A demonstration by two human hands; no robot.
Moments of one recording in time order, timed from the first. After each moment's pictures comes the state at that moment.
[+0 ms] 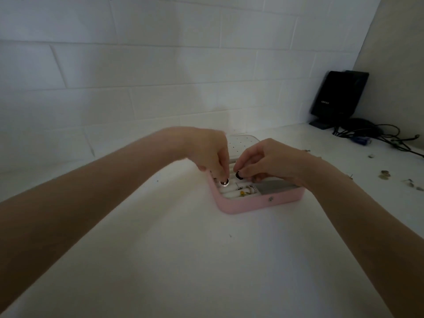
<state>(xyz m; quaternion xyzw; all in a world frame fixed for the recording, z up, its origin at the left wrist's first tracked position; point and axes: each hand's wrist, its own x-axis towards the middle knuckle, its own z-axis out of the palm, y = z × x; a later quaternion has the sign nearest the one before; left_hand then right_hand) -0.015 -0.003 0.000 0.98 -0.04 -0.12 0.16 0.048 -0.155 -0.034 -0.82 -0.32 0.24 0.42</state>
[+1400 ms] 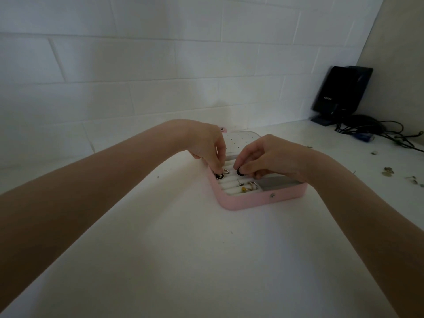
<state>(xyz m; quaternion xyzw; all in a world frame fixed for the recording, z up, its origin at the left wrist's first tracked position) 0.003 0.010 -0.006 0.98 0.02 -0.14 0.15 0.050 -0.154 -0.034 -0.81 -0.33 0.24 0.41</state>
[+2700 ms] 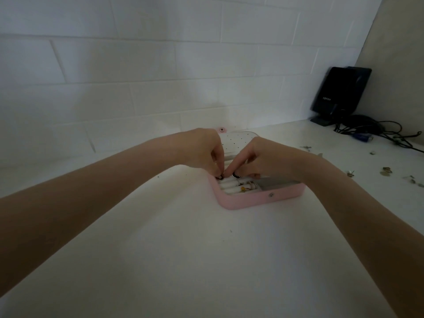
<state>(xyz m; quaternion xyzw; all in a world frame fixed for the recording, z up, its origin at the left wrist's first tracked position) -0.019 0.009 -0.015 0.99 -0.05 -0.03 0.11 0.040 -0.148 -0.029 -0.83 -0.44 0.19 0.29</state>
